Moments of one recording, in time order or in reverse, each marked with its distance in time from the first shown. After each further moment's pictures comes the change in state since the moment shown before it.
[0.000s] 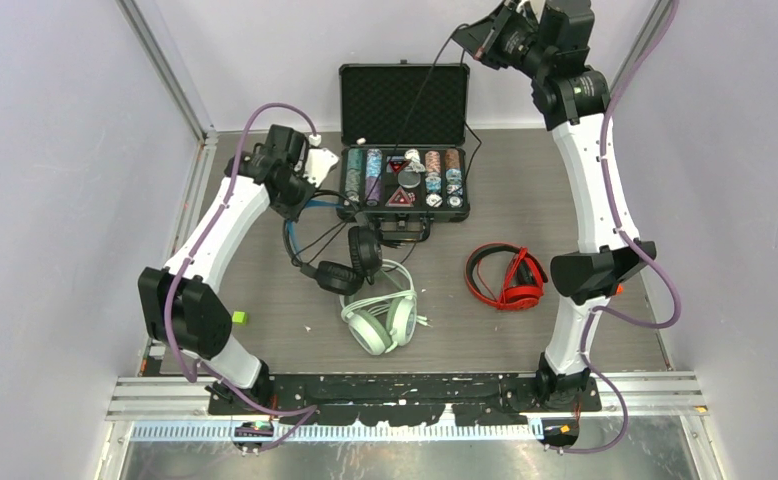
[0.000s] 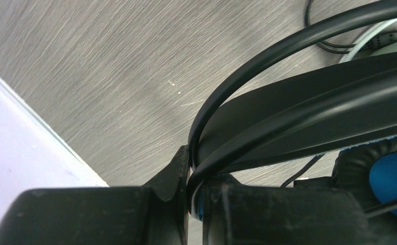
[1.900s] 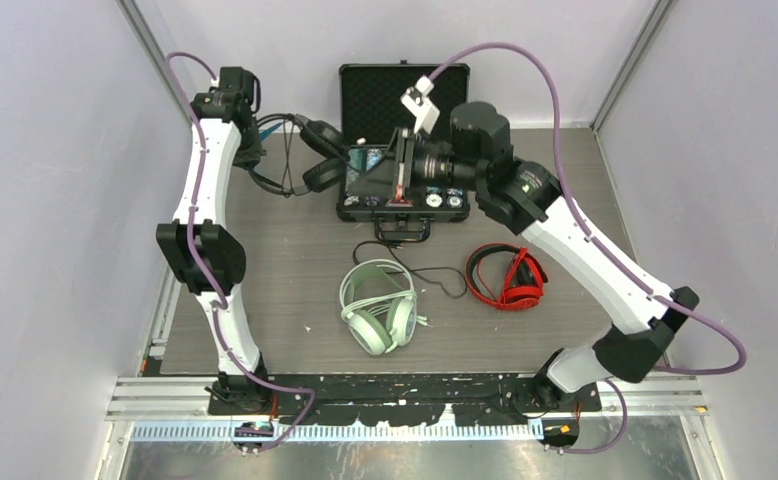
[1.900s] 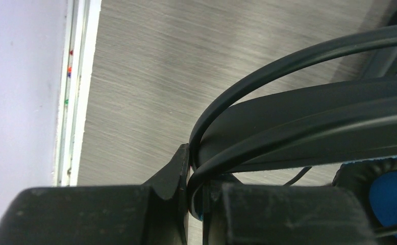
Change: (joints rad) left arm 0.262 0.443 0.696 -0.220 -0.245 -0.623; right arm 0.525 -0.420 -0.672 0.117 -0.183 0.241
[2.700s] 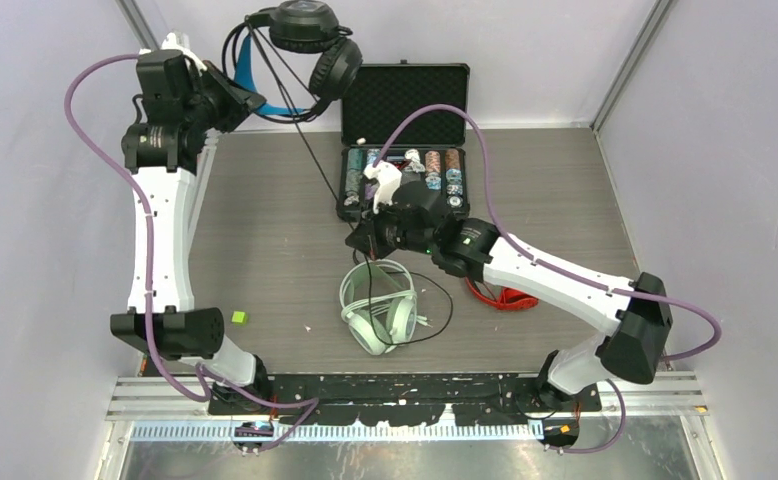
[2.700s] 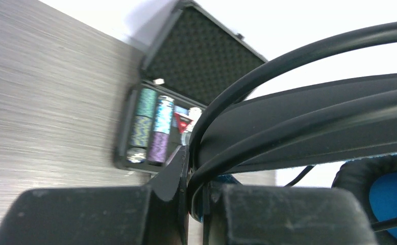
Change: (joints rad) left arm 0.053 -0.454 -0.182 0.414 0.486 -0.450; right arm 0.223 -0.048 -0.465 0.166 0.412 -0.404
